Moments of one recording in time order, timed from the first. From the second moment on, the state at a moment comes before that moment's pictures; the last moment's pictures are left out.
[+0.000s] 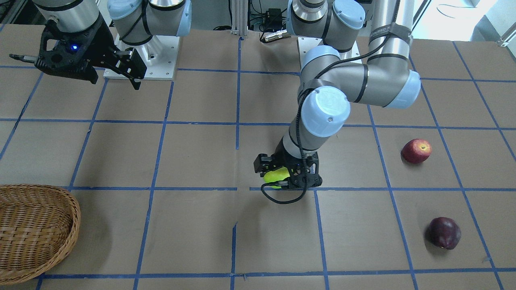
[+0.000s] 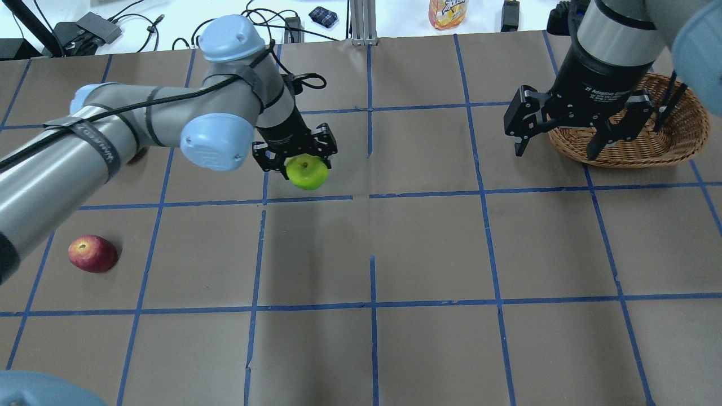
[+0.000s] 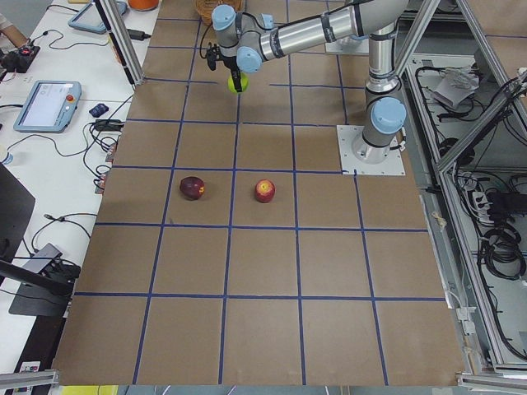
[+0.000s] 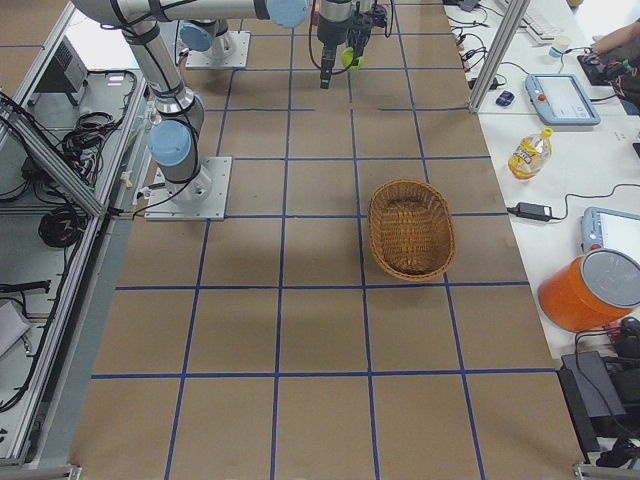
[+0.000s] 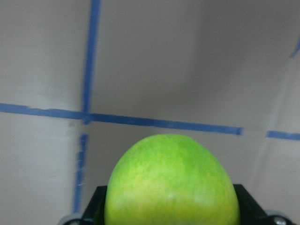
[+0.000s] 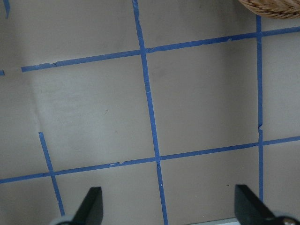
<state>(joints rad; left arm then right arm) -1.76 -1.96 -1.67 -1.09 1.40 -0.36 1.55 -1.63 1.59 -1.44 -1.58 0.11</state>
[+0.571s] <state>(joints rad) -1.90 -2.11 -1.67 -0.89 1.41 -0.51 1.55 -1.62 1.59 -1.45 -1.58 0.11</state>
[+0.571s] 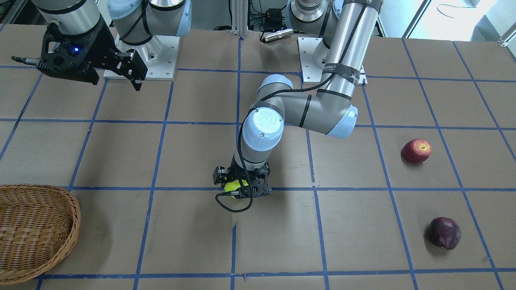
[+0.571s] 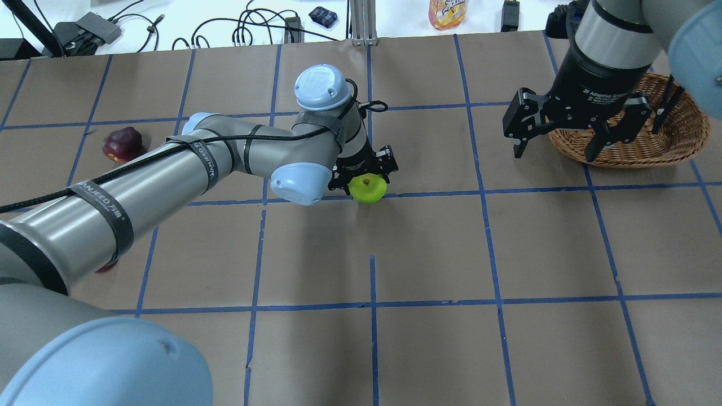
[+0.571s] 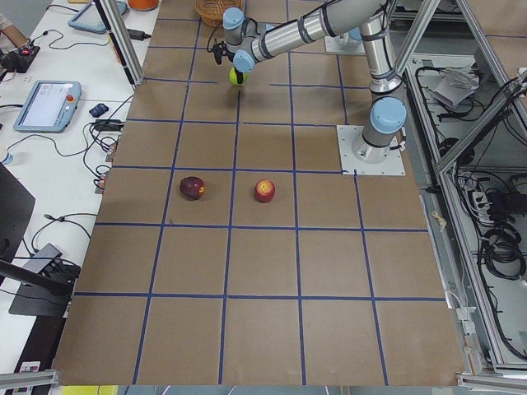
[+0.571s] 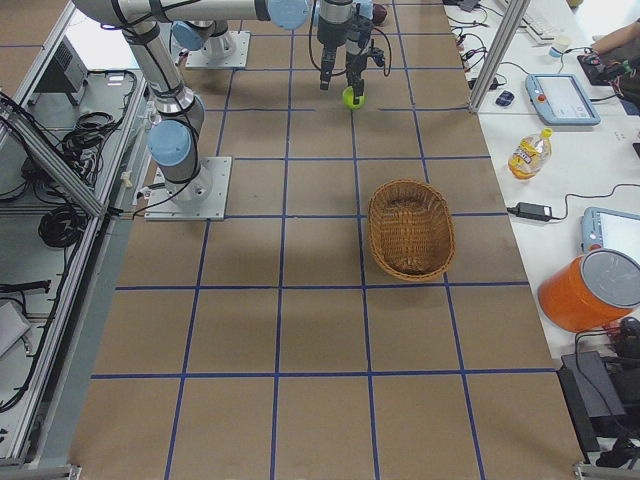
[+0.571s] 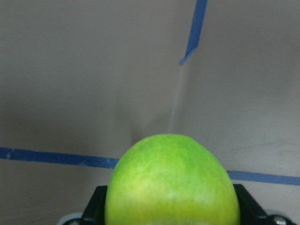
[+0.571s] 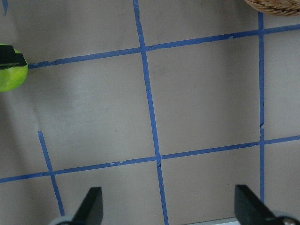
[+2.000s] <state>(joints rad) -1.46 -1.76 -1.62 -1.57 1.67 0.25 1.79 -1.33 1.60 -1.85 -1.51 0.57</state>
